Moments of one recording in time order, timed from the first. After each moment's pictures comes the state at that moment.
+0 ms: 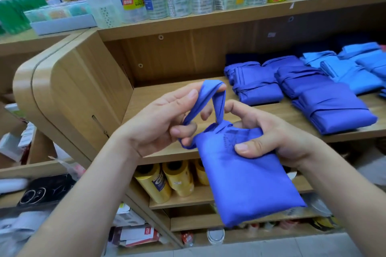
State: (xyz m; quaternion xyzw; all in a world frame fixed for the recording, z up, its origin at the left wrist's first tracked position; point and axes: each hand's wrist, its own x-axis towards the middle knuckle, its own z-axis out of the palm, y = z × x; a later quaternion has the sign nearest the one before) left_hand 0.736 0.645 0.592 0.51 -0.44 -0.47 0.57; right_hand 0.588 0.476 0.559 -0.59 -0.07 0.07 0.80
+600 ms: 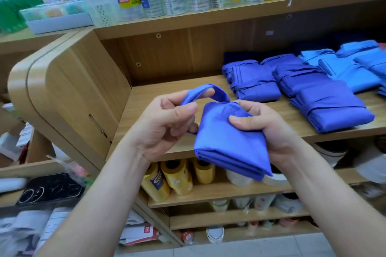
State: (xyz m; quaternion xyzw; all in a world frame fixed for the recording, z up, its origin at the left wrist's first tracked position) left_hand 0.735 0.636 0.567 0.45 -0.39 -0.44 0.67; right_hand 0.602 0.479 0.539 -0.50 0.06 -0.10 0.86
